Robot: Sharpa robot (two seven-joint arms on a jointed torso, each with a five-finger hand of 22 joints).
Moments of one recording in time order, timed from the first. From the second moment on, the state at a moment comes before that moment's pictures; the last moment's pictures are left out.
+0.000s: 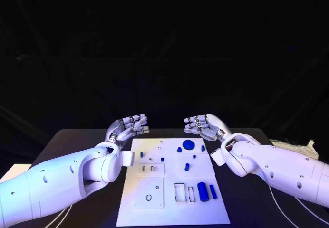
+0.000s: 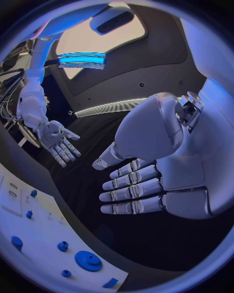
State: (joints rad) left arm 1.10 -0.75 -0.02 1.45 0.01 -0.49 0.52; left_hand 1.37 -0.06 0.10 0.25 0.19 0.77 0.19 0.10 0.07 0.89 0.21 0.11 0.07 0.96 0.16 0.20 0.10 0.17 0.79 0.27 0.31 0.14; right arm 1.07 -0.77 0.06 1.39 -0.78 -0.46 0.31; right_hand 1.34 0.14 0.06 -0.18 0.15 0.81 0.20 0.08 0.06 0.96 0.19 0.09 0.06 0.97 0.16 0.11 0.06 0.17 0.76 0.27 0.23 0.10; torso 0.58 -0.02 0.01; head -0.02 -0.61
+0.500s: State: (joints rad) left arm 1.11 -0.86 0.00 1.65 0.05 -0.44 0.50; left_hand 1.38 -0.05 0.10 0.22 0.19 0.81 0.20 0.09 0.06 0.91 0.20 0.10 0.06 0.99 0.15 0.19 0.10 0.17 0.83 0.26 0.31 0.14; right arm 1.10 -0.77 0.08 1.40 -1.36 -0.47 0.11; right_hand 1.34 0.10 0.13 -0.24 0.15 1.00 0.19 0.08 0.07 1.14 0.13 0.07 0.06 1.25 0.08 0.14 0.09 0.17 0.95 0.19 0.38 0.16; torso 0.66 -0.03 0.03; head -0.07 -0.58
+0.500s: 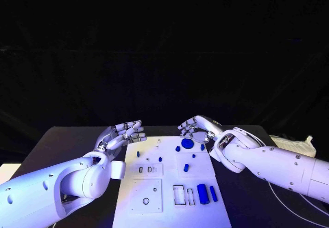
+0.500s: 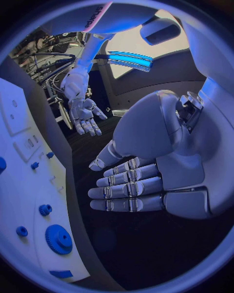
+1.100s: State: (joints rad) left arm 1.11 -0.89 0.02 1.73 0.09 -0.40 0.49; left_hand 1.38 -0.04 0.09 0.21 0.19 0.81 0.20 0.08 0.06 0.91 0.20 0.10 0.06 0.99 0.15 0.18 0.10 0.16 0.83 0.26 0.31 0.14; right arm 1.12 -0.75 0.10 1.42 -1.75 -0.31 -0.09; right_hand 1.30 0.00 0.24 -0.17 0.10 1.05 0.15 0.07 0.07 1.19 0.08 0.06 0.06 1.47 0.01 0.43 0.34 0.17 1.08 0.10 0.71 0.34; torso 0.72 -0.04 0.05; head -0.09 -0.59
